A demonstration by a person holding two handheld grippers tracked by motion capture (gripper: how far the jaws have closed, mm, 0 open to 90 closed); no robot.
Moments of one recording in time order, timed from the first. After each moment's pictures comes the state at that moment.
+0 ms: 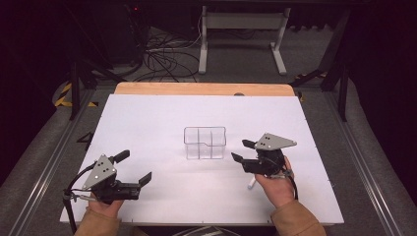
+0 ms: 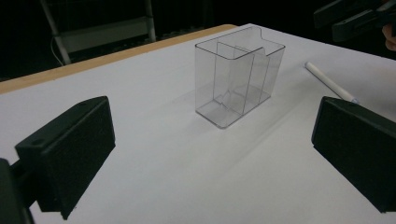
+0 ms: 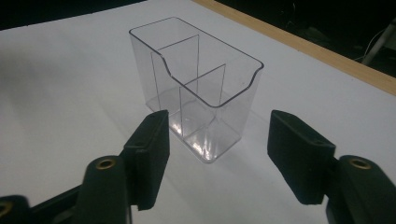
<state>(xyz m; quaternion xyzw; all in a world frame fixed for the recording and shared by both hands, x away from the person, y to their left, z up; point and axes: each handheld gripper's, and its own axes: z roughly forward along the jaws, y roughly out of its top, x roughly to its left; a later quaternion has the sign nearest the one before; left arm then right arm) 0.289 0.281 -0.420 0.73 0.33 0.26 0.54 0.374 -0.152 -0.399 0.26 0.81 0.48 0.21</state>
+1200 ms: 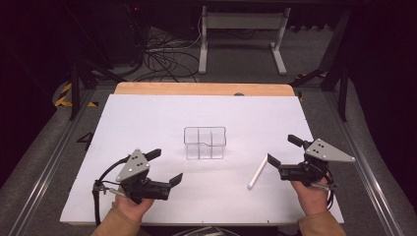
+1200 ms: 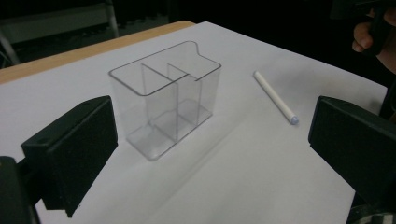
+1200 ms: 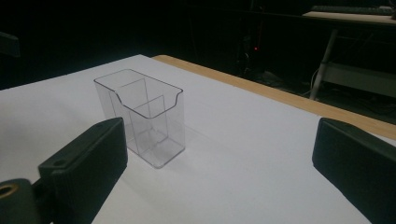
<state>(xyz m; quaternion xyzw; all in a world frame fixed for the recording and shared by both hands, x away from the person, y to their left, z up) 0.297 0.198 -0.391 0.76 0.31 0.20 0.53 0.346 -0.243 -0.389 0.30 0.72 0.57 0.27</state>
